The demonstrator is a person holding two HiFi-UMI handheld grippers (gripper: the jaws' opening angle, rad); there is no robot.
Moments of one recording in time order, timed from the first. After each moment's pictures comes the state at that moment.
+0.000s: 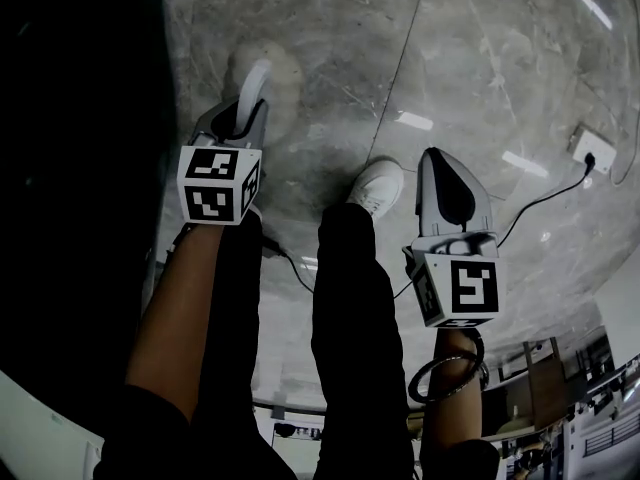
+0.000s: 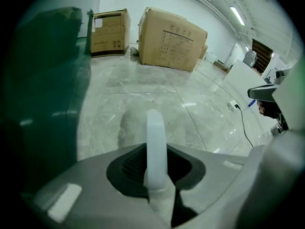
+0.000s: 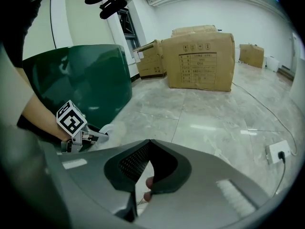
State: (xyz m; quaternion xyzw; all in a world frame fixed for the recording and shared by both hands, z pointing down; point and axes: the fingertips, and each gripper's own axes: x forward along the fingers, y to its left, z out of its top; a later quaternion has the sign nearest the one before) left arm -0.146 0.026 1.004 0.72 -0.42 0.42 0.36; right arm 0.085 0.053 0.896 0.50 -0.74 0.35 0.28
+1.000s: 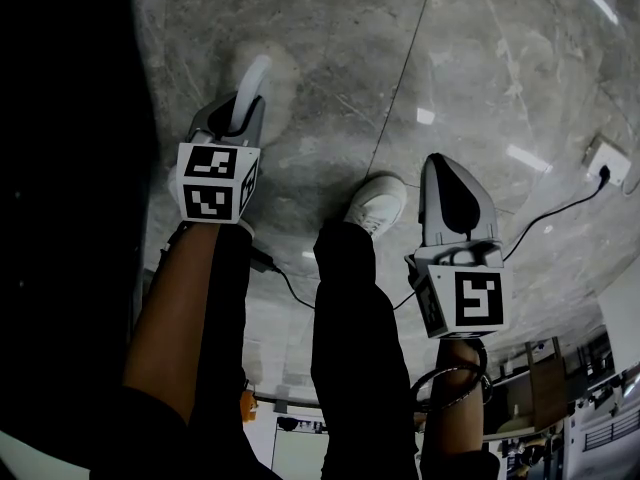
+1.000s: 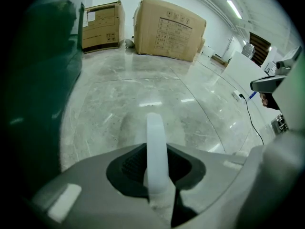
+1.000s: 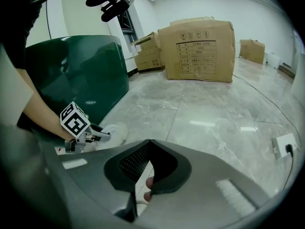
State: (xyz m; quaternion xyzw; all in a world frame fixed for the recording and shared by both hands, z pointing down) left arm -0.141 0.023 1.077 0.72 -0.40 0.45 0.35; right arm 0.091 0.048 0.955 0.50 -0.73 0.37 0.28
